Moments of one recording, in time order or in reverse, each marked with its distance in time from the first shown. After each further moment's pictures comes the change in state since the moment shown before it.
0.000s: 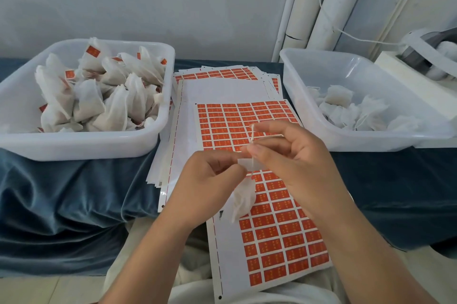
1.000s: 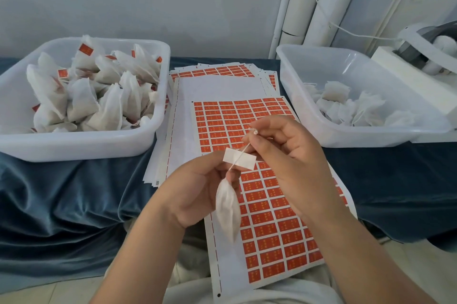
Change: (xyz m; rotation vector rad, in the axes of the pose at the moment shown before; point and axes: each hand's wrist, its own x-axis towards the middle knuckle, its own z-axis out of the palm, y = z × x) left_hand 0.013 -0.022 -0.013 -0.688 -0.280 -0.397; right_hand 0.000 0.002 0.010 0.142 0.055 -0.076
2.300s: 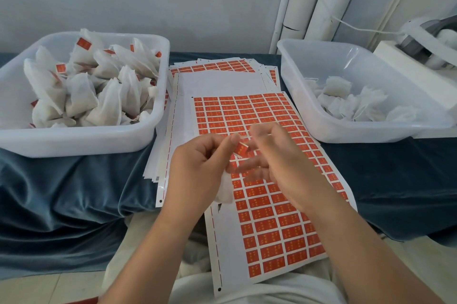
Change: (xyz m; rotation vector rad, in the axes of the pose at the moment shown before) left_hand 0.000 -0.008 0.022 0.769 0.610 0.561; right_hand 0.012 0.019 0.004 -0.023 -0.162 0.340
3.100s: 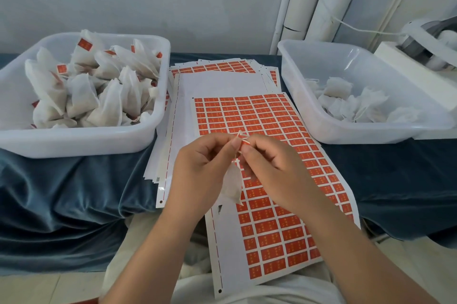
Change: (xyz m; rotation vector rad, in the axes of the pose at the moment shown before) left_hand 0.000 0.001 0.000 -0.153 -0.084 -0.019; right_hand -0.003 0.014 0.005 -0.339 0.044 -0.284
